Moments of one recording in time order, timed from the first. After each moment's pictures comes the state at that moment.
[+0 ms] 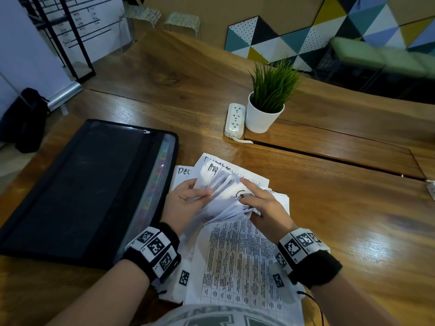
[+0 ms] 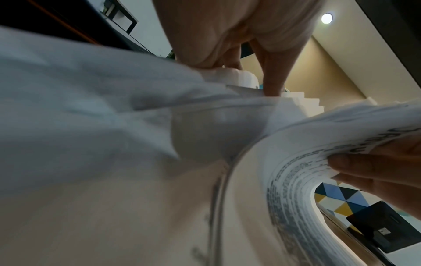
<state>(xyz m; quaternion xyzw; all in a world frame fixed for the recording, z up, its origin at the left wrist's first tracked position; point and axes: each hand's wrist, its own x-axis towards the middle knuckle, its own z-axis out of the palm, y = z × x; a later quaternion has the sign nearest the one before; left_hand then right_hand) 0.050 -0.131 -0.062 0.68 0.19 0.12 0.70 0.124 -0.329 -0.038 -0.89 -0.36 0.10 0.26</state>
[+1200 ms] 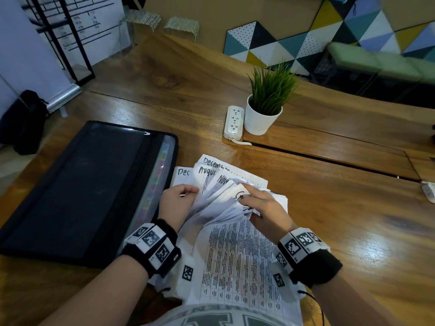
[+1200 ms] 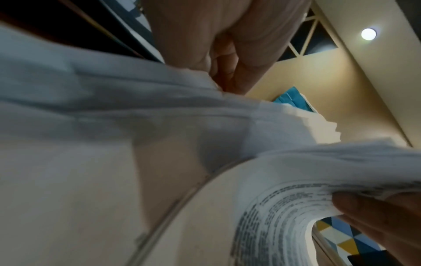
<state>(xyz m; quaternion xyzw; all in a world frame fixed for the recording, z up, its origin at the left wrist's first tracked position) 0.058 -0.118 -0.074 0.70 0.32 0.10 0.63 0.120 -0.329 -0.024 -0.89 -0.37 0.11 0.24</state>
